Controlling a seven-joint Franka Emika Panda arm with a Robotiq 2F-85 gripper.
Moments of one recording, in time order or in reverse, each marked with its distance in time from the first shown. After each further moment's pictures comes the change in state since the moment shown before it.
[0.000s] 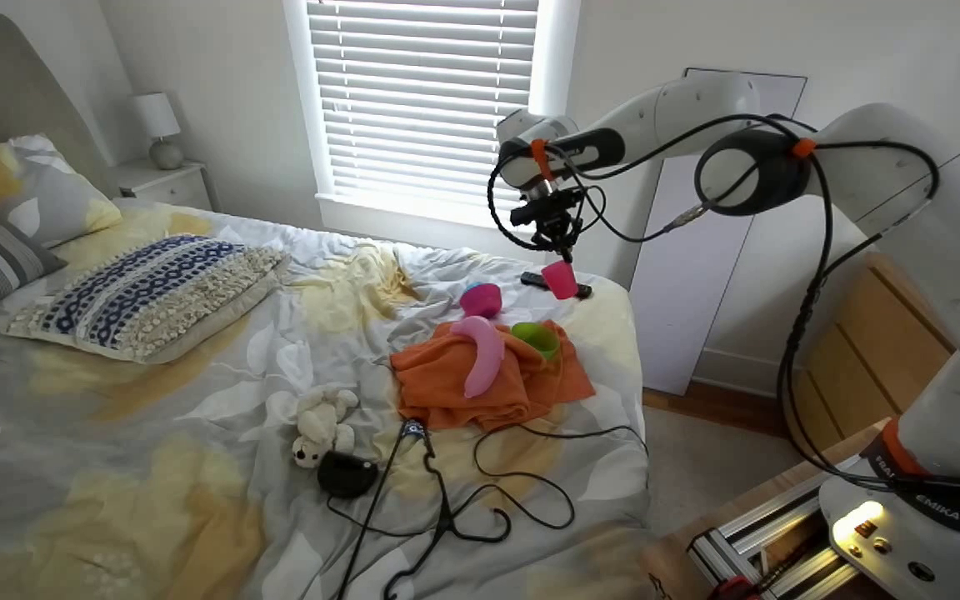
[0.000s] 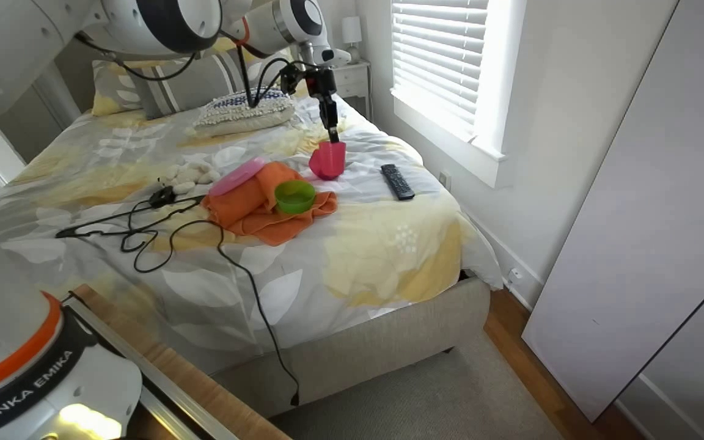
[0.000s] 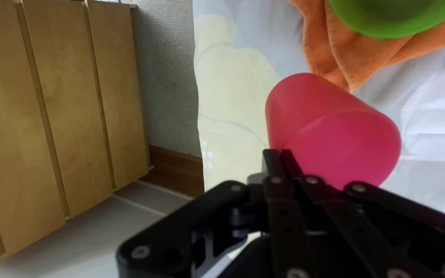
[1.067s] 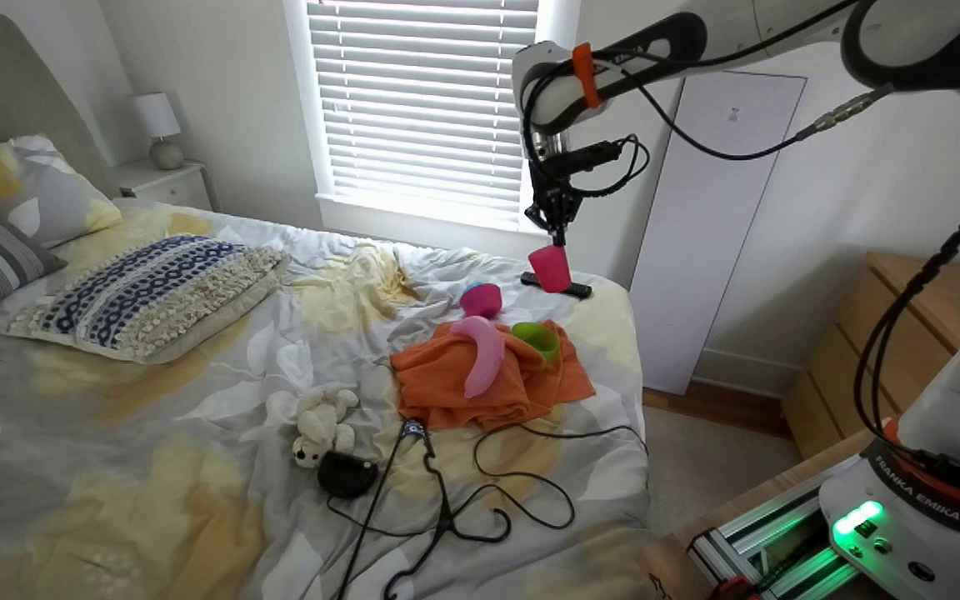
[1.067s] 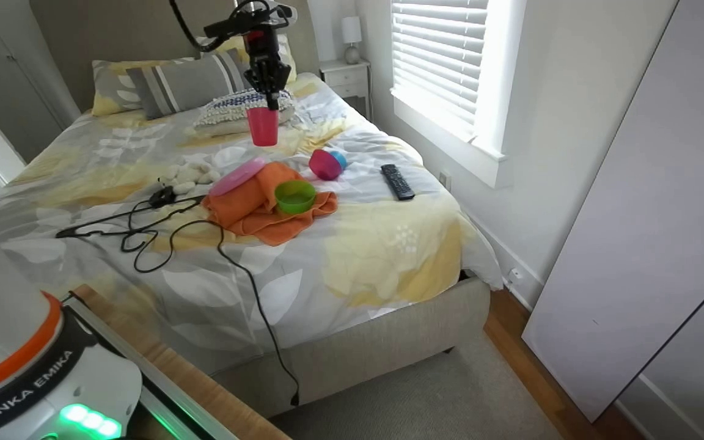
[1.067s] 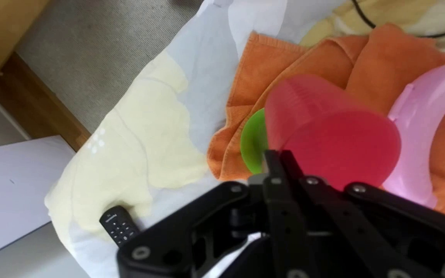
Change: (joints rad) arm -0.043 -0.564 0.156 -0.690 0.146 0.258 -0.649
